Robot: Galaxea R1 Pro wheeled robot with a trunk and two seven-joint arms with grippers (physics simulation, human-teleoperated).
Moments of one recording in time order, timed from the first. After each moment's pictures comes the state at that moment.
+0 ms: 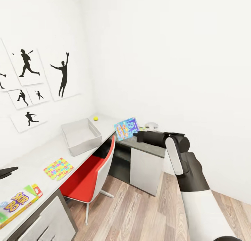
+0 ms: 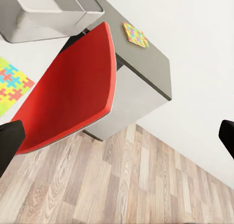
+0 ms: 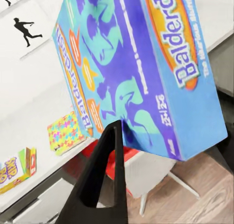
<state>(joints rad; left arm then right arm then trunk) -0.30 0.65 0.69 -1.23 0.11 1.03 -1.36 -0.76 0.10 0.09 -1.46 -0.31 1.04 0.31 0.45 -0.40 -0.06</state>
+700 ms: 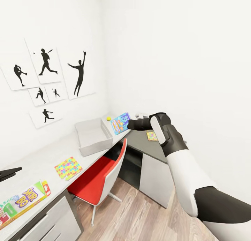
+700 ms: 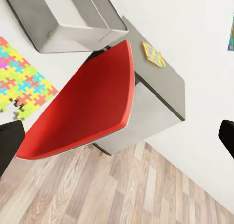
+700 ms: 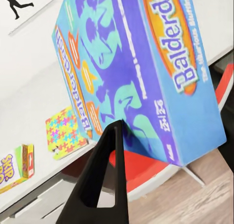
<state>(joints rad) -0.30 0.62 0.69 -1.24 0.11 1.03 -1.36 -1.11 0.17 0.09 -0.94 -0.30 1.03 0.22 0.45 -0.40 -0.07</state>
